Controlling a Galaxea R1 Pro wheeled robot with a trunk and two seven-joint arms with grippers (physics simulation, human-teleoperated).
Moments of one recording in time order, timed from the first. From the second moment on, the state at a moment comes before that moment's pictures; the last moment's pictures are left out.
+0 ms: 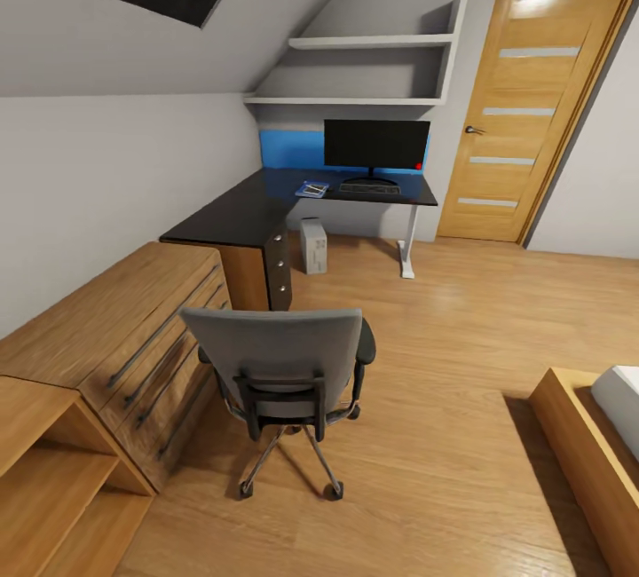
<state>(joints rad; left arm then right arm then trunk) -0.10 0.01 -0.49 -0.43 0.73 -0.24 0.35 -0.32 -0.01 0.75 -0.02 -0.78 -0.58 -0.15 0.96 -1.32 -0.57</state>
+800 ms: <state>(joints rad) -0.10 0.01 -0.49 -0.43 0.73 -0.24 0.35 -0.32 -0.01 0.75 -0.02 -0.78 -0.58 -0.15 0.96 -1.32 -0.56</state>
